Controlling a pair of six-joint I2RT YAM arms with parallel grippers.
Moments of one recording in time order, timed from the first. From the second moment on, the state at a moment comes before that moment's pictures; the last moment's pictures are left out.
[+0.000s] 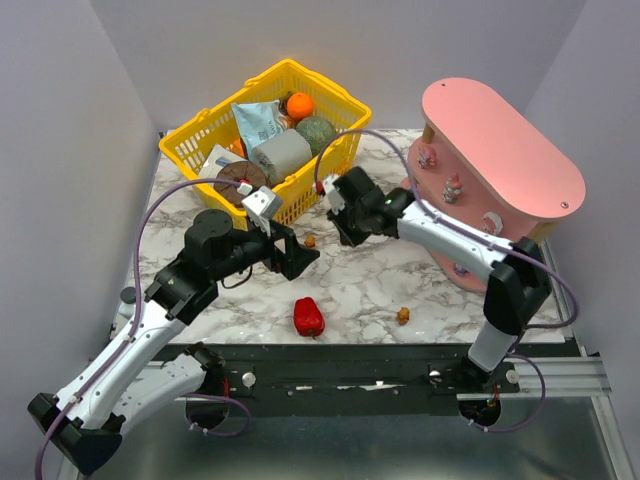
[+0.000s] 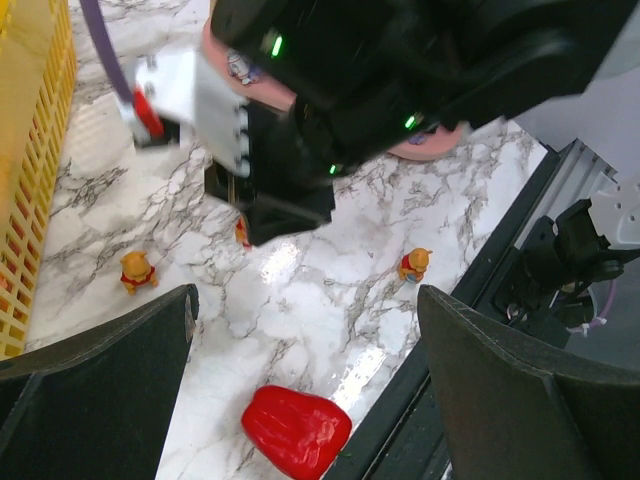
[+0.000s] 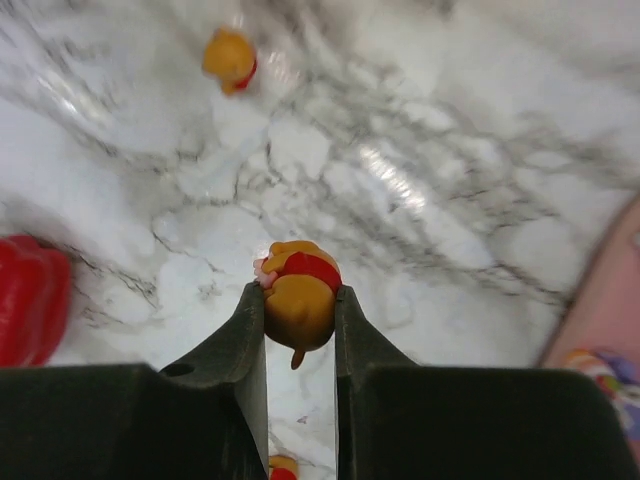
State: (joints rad) left arm -0.62 0.80 0.89 -0.32 0.32 -0.23; right arm 0.77 1.73 1.45 -0.69 0.06 -0.09
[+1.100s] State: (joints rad) left arm -0.62 0.86 0.91 -0.32 0.33 -0.23; right arm 0.28 1.47 2.19 -1.25 0.15 -0.31
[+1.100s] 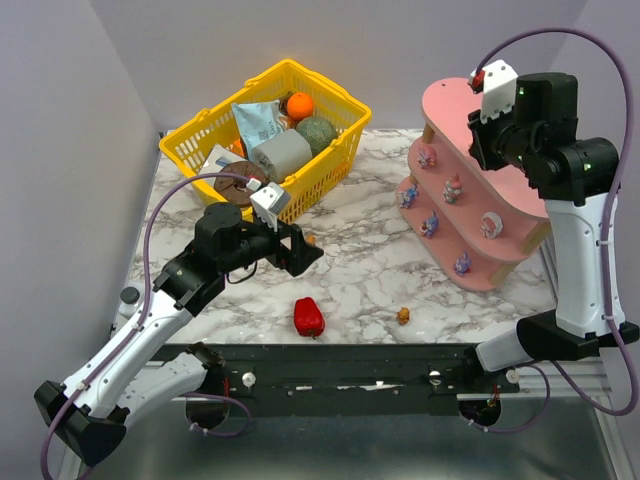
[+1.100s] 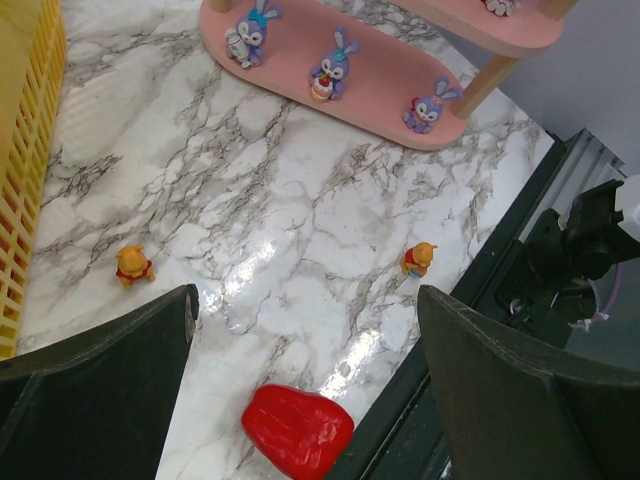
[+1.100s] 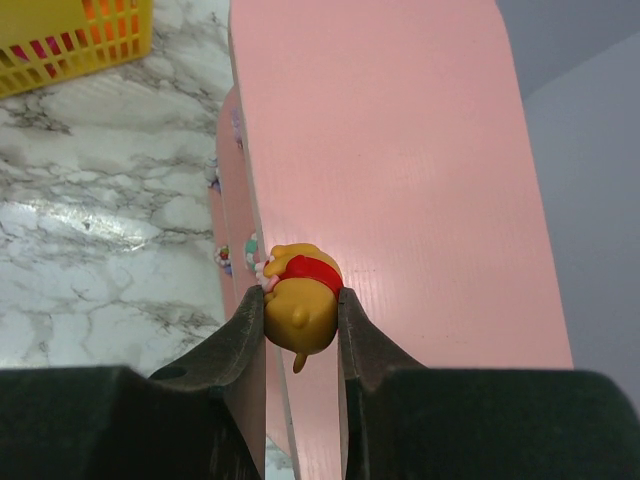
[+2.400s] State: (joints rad) left arm -0.62 0.89 0.93 -0.34 0.37 -0.23; right arm 0.22 1.55 2.20 -1.28 0.15 -0.24
